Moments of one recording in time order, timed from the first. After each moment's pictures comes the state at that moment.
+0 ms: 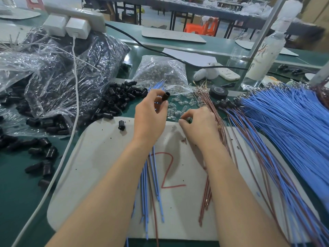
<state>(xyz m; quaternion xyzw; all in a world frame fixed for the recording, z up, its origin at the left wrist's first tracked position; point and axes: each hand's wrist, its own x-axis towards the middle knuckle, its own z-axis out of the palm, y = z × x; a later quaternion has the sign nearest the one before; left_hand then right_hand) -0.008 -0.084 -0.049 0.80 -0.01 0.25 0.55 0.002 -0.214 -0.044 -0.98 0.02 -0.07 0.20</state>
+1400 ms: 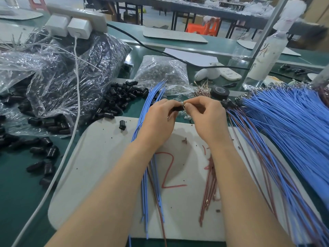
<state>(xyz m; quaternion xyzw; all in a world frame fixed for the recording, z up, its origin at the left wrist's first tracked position) -0.015 -0.091 -0.045 0.88 -0.12 0.19 0.41 -0.009 -0.219 -0.026 -0.86 -0.07 -0.18 0.47</state>
